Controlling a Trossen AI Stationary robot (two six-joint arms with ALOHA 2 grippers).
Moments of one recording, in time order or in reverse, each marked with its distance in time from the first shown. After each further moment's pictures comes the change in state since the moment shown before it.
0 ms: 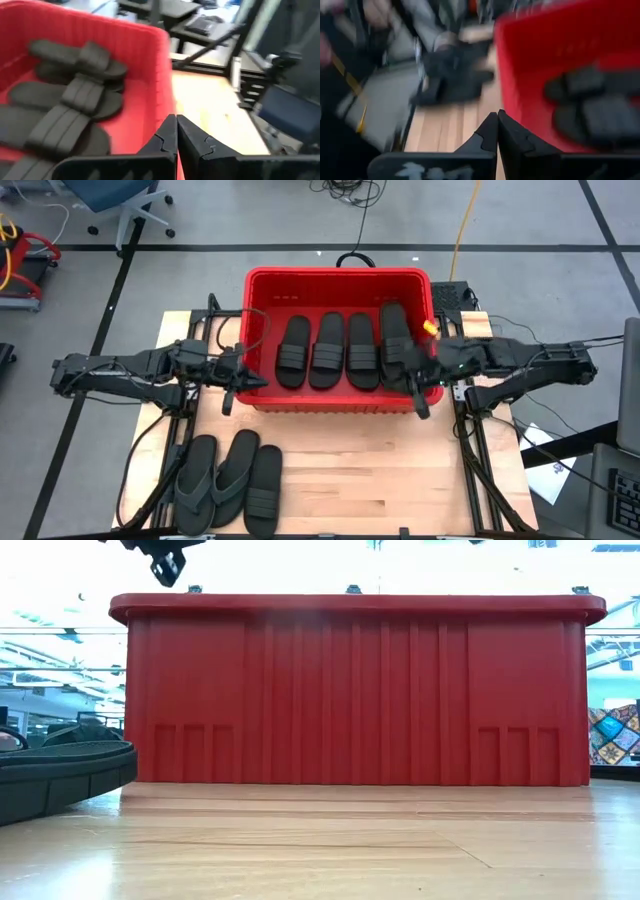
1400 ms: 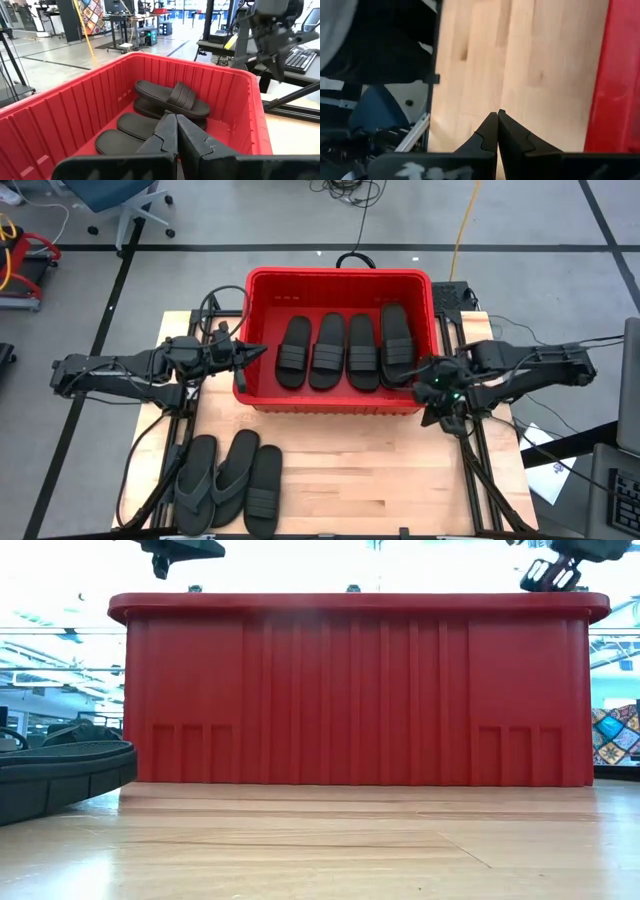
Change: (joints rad) left arm 0.012 0.003 0.000 0.155 -0.456 0.088; right arm -0.042 0.031 -0.061 -0.612 -0.471 -0.132
